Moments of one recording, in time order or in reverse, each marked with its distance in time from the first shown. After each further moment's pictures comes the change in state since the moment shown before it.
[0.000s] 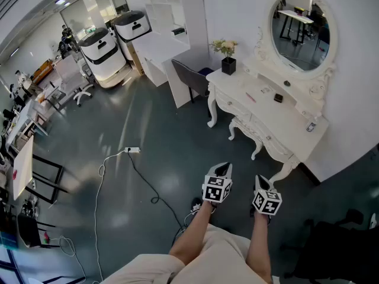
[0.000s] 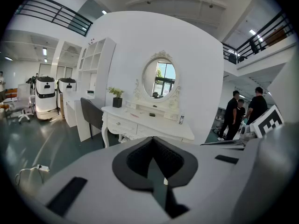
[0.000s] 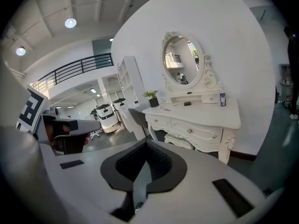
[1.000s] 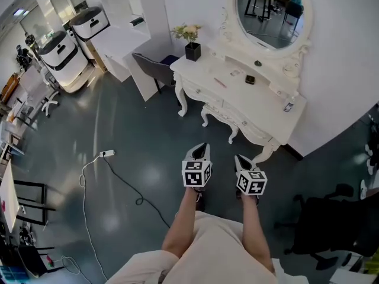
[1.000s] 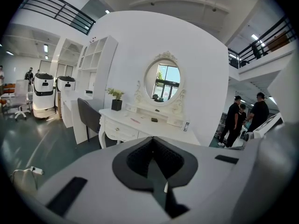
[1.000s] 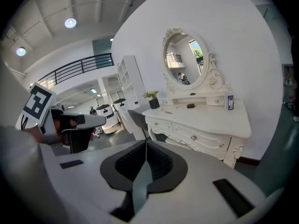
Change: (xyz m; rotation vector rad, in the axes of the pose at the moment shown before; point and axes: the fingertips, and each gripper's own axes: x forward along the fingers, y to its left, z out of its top) left arm 0.063 0.040 0.051 -0.022 -0.037 -0.002; right arm 0.062 -0.007 0.042 -0.009 -0.011 0.021
